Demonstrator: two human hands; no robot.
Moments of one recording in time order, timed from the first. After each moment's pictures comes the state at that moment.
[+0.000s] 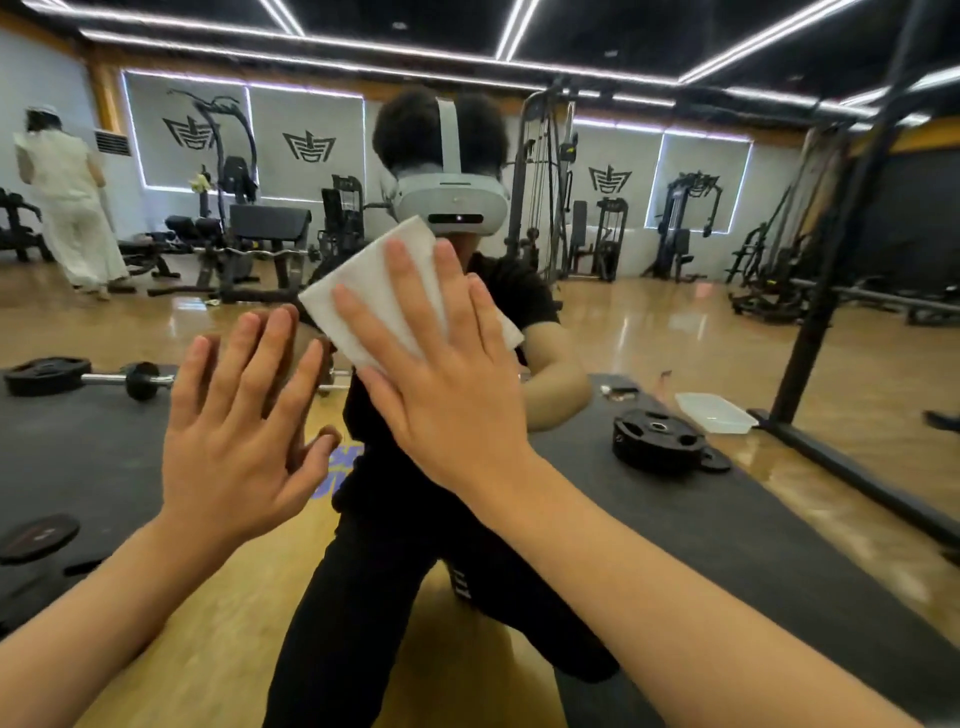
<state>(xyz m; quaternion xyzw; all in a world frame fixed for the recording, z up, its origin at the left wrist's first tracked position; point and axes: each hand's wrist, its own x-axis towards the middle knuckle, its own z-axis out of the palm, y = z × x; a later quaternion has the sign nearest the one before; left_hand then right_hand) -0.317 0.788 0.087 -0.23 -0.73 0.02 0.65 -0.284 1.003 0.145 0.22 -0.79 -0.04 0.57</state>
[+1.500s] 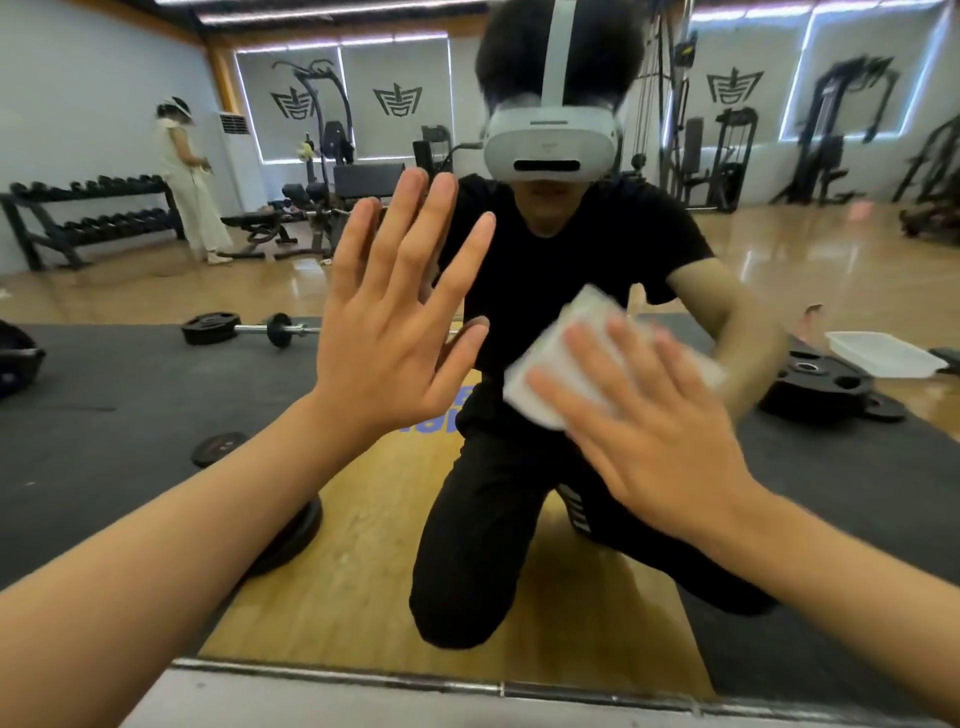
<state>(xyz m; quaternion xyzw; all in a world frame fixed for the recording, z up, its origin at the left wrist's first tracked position) -0.315 0.775 0.090 -0.26 -0.72 0.06 0.64 -0.285 1.040 0.018 0.28 -0.78 -0.14 0.55</state>
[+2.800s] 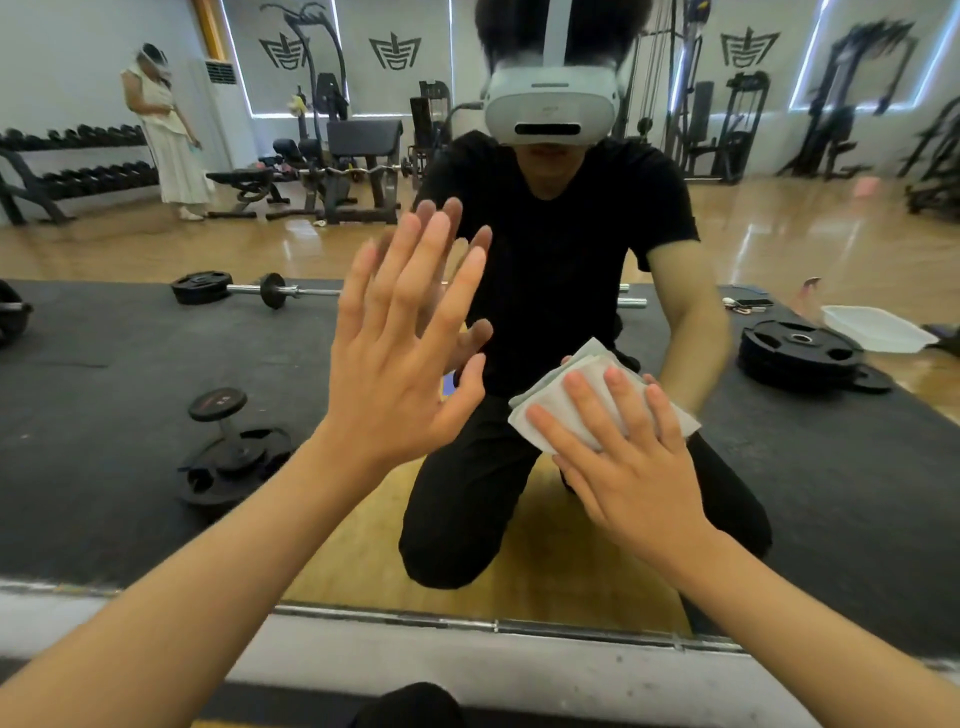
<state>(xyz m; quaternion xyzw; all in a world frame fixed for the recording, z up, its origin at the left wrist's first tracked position) -0.285 0.772 0.021 -0.26 -0.76 -0.03 0.59 -0.280 1.034 -0.086 0.23 -0.82 -0.11 0.51</state>
